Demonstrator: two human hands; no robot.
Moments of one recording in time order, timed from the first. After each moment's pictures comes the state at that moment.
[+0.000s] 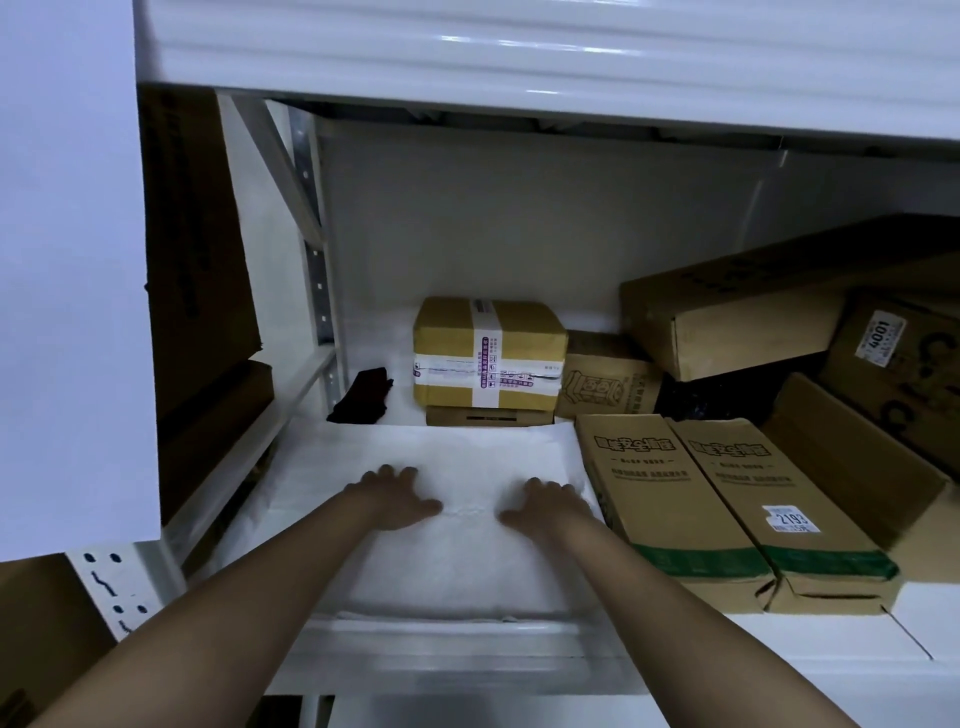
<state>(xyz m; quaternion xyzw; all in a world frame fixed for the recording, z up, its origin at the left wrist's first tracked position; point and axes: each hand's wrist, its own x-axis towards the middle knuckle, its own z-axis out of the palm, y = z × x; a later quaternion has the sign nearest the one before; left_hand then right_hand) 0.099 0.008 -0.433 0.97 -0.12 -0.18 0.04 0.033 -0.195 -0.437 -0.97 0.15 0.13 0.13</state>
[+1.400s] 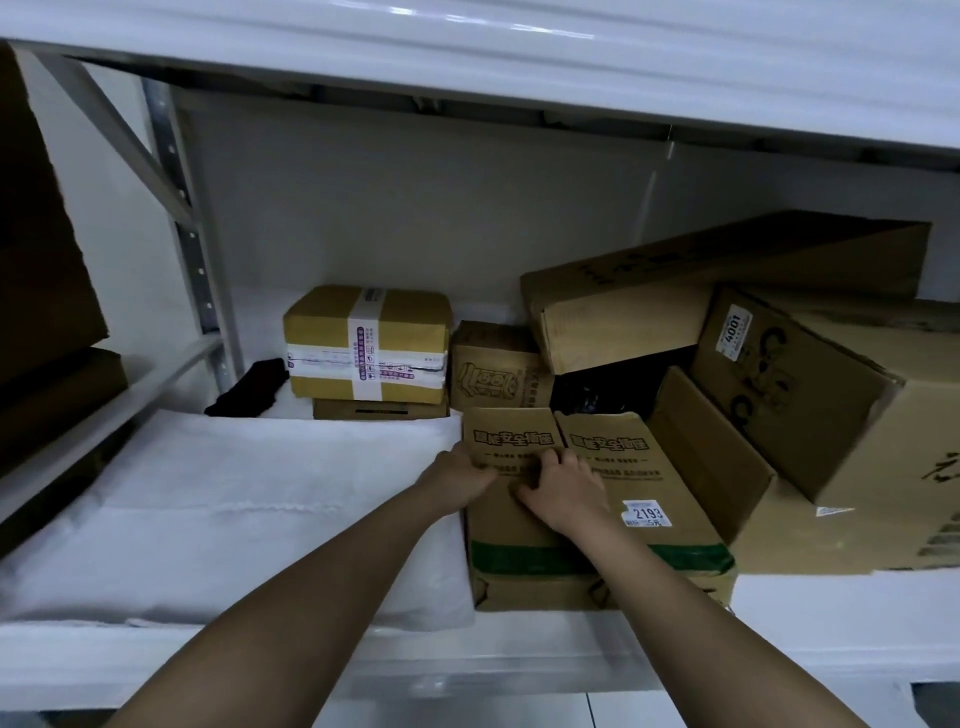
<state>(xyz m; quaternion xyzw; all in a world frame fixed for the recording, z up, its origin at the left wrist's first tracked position) 0.040 -0.225 -0.417 0.88 -0.14 -0.17 0.43 -0.014 -0.365 -0.422 -0.98 0.17 0.00 0.10</state>
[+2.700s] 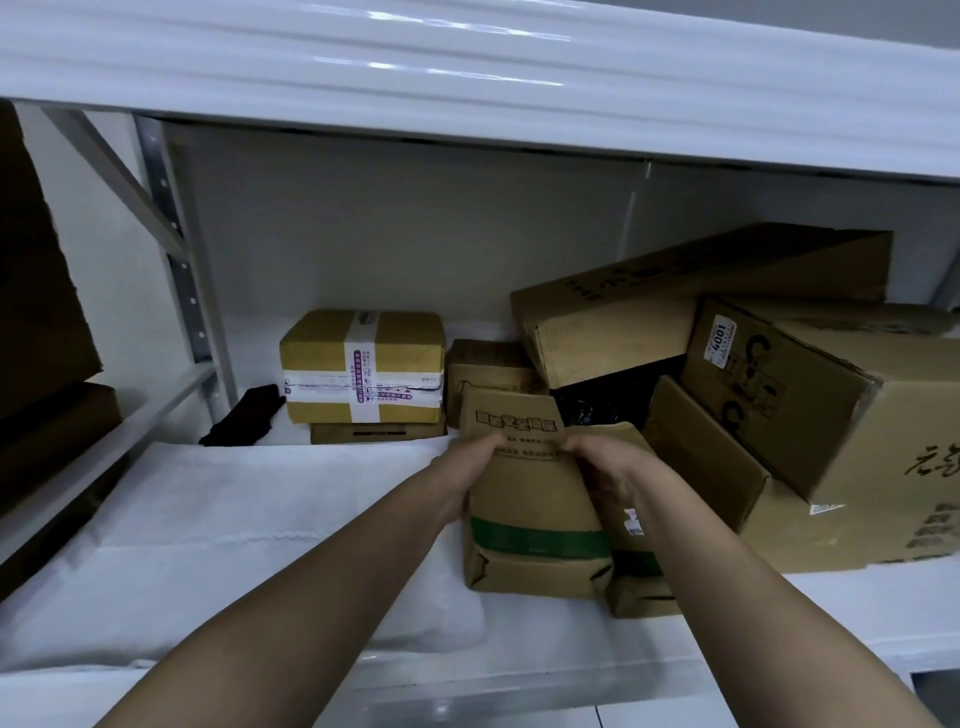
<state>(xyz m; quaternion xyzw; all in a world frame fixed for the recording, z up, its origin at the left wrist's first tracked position) 0.023 -0.223 -0.364 0.70 -0.02 -0.29 0.65 -0.024 -0.395 -0.356 -0.75 0.29 0.05 0.59</state>
